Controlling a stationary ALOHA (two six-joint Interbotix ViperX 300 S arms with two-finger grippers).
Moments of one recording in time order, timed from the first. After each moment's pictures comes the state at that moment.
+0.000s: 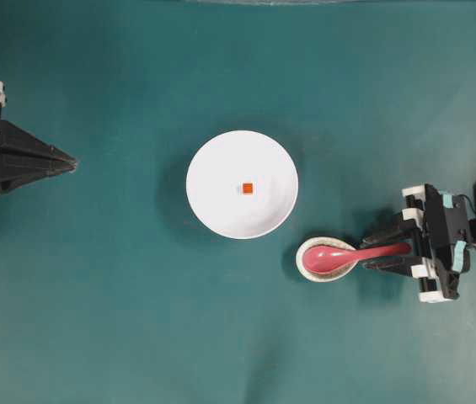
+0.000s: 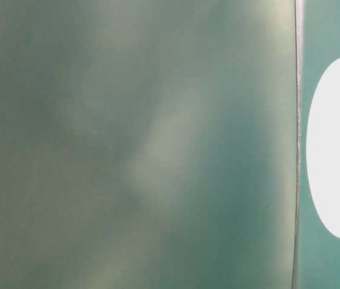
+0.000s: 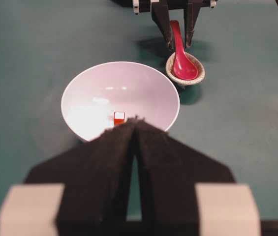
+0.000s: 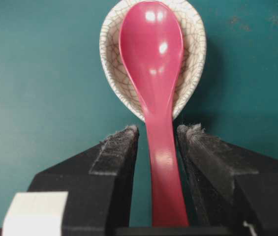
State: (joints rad) left arm 0.01 -0.97 1.15 0.01 0.06 -0.01; right arm 0.38 -0.06 1.34 0.35 -0.75 0.04
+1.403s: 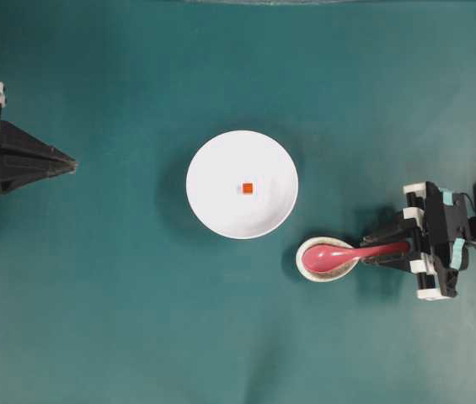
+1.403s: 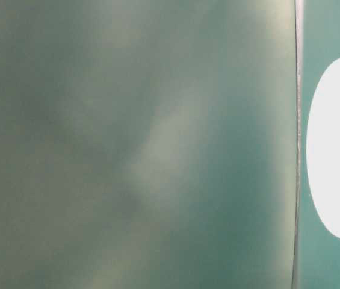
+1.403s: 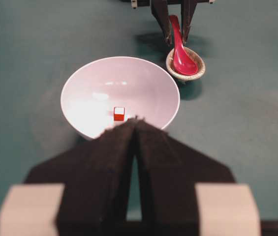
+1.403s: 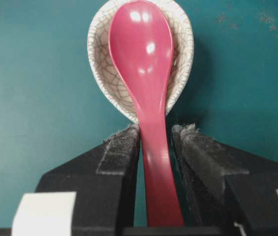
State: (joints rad) left arm 0.01 -0.97 1.15 0.01 0.07 -0.01; right arm 0.38 -0.06 1.34 0.38 -0.75 0.01
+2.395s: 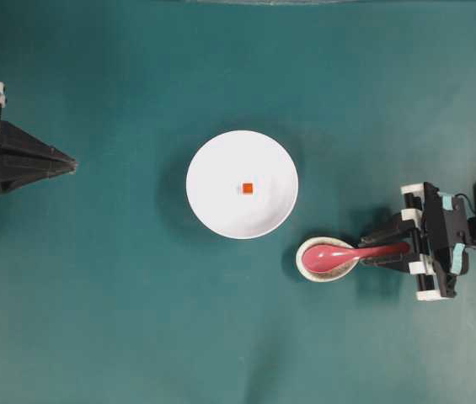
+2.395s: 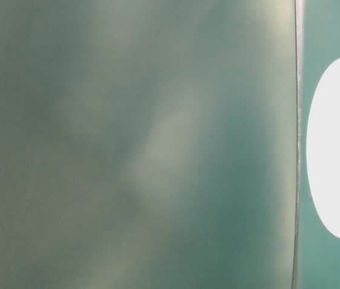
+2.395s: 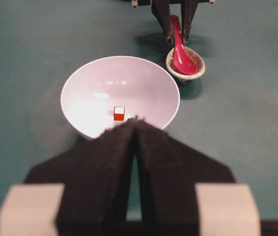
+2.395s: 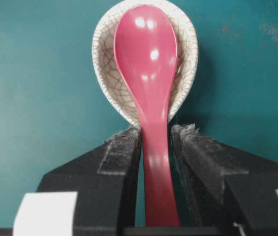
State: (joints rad) left arm 0.01 -0.97 1.15 0.01 0.07 -0.01; right arm 0.38 -0.06 1.33 0.38 -0.75 -0.03
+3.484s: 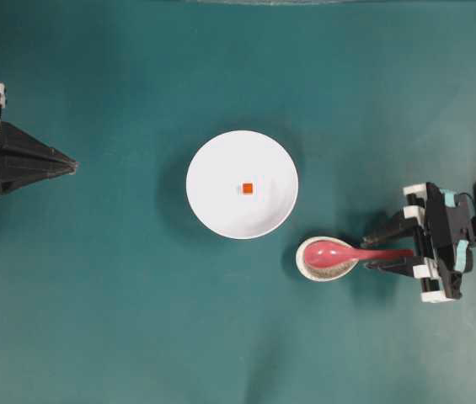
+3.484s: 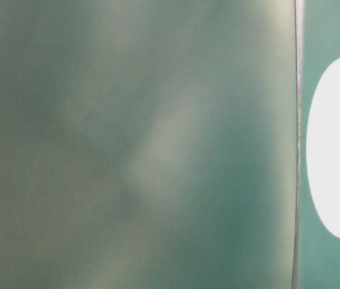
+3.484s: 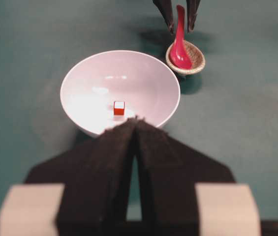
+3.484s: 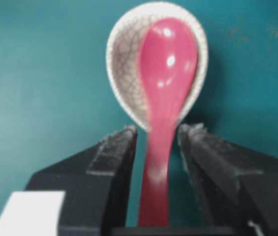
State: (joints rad) left arm 0.01 -0.97 1.15 0.01 0.09 -0.01; right arm 0.37 -0.15 1.32 0.39 -0.63 -0.03
